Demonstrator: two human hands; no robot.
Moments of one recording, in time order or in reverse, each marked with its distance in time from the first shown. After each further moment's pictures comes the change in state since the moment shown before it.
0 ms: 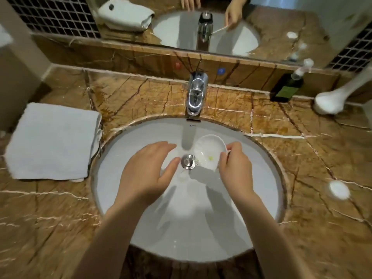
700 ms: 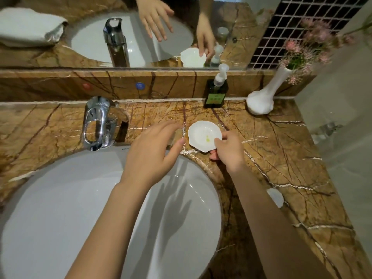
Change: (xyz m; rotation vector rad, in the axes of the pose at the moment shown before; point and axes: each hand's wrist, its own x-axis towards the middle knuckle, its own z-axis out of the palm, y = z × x) left_hand 0.151 0.149 0.075 -0.060 -0.023 0.286; right_hand 0.133 0.111 -0.100 0.399 0.024 0.486
